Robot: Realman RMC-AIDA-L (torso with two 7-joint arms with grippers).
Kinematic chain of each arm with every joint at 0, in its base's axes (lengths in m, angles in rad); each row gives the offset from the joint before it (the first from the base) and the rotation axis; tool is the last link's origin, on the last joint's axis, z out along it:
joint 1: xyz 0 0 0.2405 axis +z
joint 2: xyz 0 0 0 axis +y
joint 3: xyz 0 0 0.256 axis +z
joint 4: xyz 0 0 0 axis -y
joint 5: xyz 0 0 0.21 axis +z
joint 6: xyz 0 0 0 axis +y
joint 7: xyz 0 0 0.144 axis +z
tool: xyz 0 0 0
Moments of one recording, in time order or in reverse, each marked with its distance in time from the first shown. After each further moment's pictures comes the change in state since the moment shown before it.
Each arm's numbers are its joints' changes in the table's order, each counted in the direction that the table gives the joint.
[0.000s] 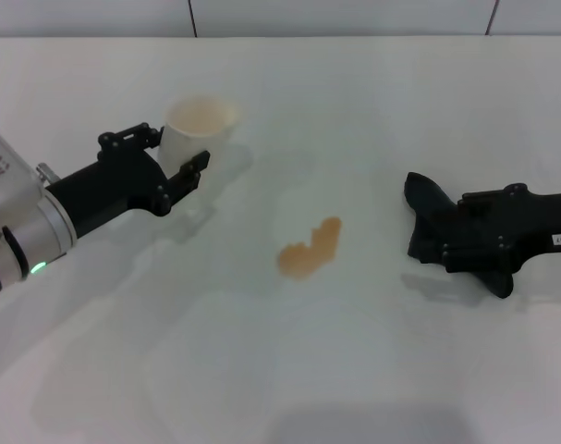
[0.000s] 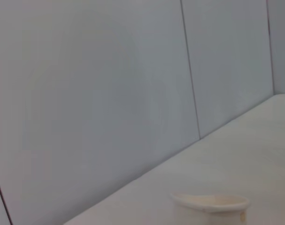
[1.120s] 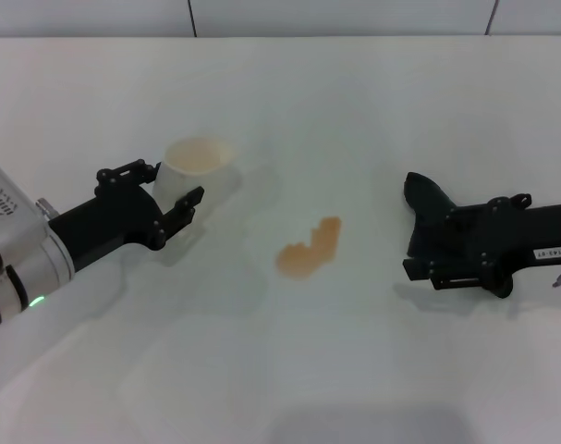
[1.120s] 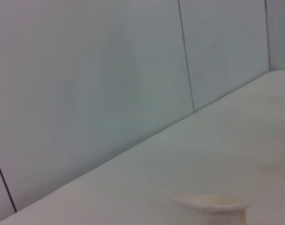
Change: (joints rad) left arm 0.008 0.000 0.000 0.098 -0.020 0.005 0.092; right arm 0.003 0.000 -0.074 -0.011 -0.016 0.052 -0.022
